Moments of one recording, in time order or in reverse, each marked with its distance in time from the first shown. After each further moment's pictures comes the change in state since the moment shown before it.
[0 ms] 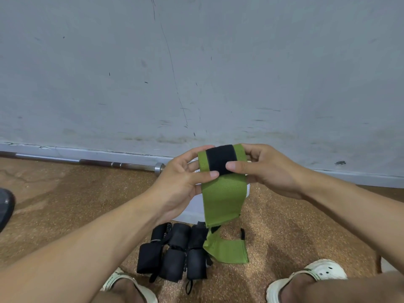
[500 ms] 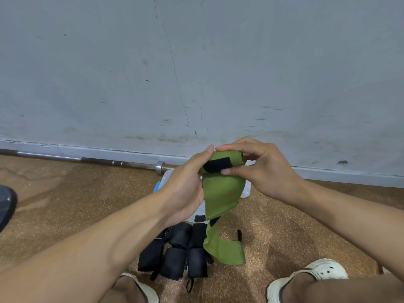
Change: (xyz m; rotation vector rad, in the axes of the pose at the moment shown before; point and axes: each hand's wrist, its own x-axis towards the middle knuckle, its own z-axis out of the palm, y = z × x) left_hand -0.001 -0.003 0.015 -0.097 0.000 -0.137; right_hand 0.003 0.008 0.017 -0.308 0.253 -0.323
